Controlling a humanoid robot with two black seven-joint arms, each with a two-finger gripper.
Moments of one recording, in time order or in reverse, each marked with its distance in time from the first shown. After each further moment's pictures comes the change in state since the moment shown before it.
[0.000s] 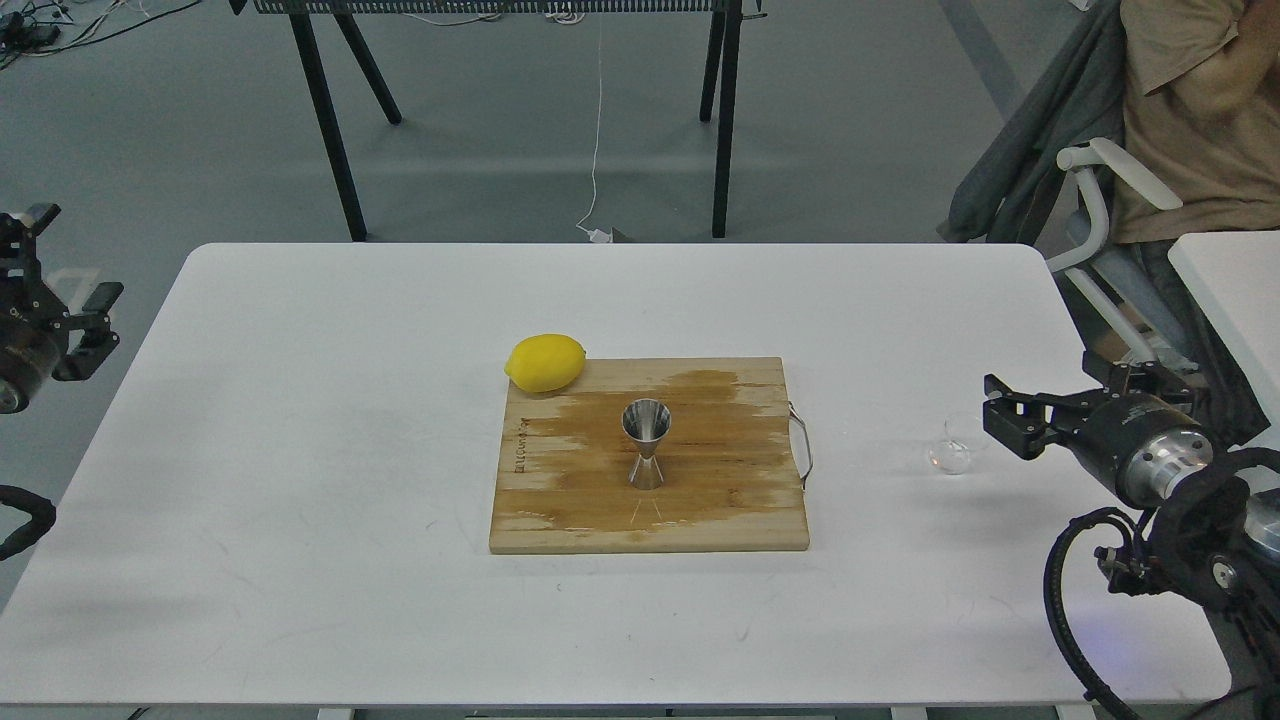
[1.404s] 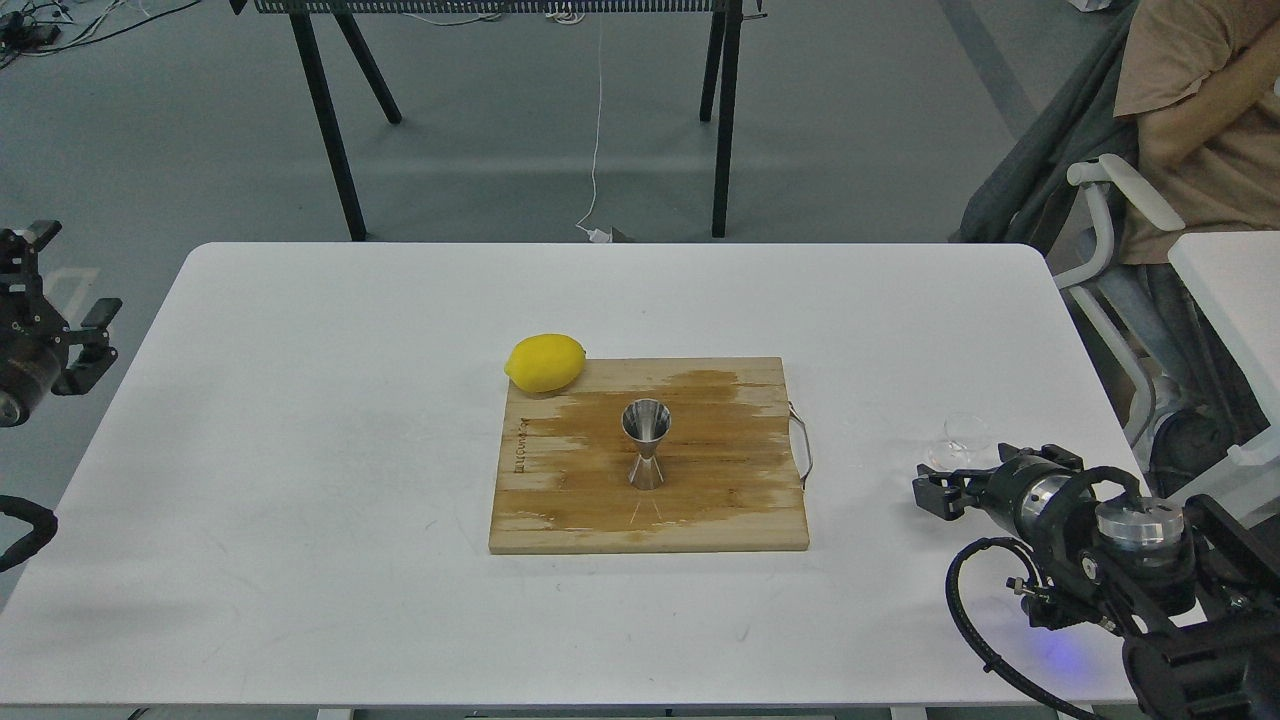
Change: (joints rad) left arm 0.005 -0.015 0.005 0.038 0.005 0.000 0.000; right arm 0.172 0.123 -0.183 -0.414 -0.034 0.000 -0.007
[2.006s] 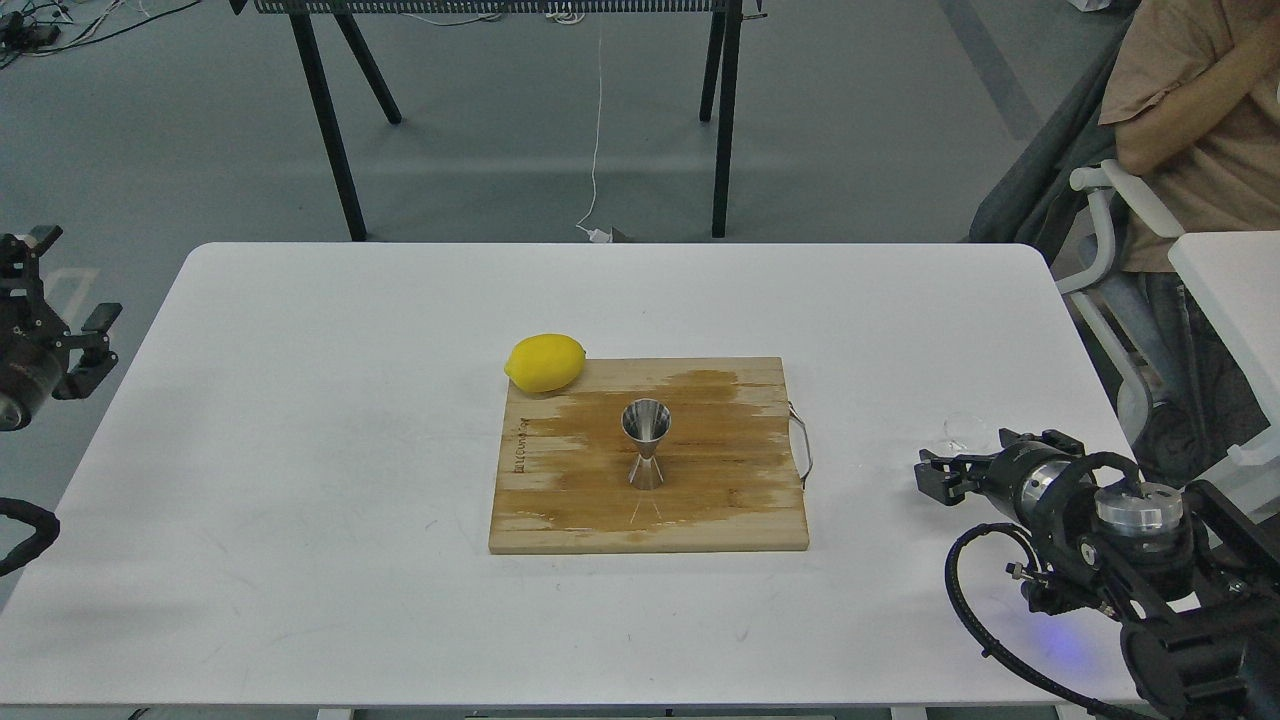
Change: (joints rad) left arm 0.000 -0.010 0.001 0.015 0.002 0.000 0.000; right arm 0.021 0.000 0.000 -0.015 -0.001 0.000 0.009
